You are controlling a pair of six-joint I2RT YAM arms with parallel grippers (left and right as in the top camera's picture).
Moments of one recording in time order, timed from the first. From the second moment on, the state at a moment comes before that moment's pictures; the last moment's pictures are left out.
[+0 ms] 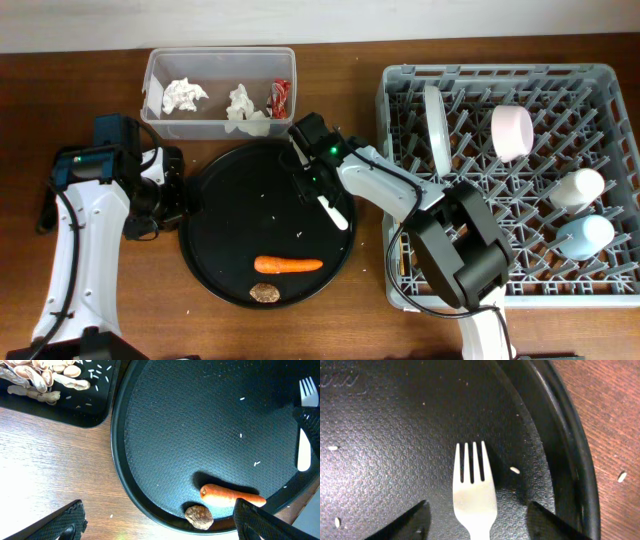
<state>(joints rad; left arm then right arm) 0.15 1.52 1.31 -1.25 0.14 -0.15 0.62 2.15 1.55 -0.61 -0.05 0.13</state>
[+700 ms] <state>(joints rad) 0.15 1.52 1.31 -1.25 0.14 -0.15 0.62 1.95 1.59 -1.01 -0.05 0.13</state>
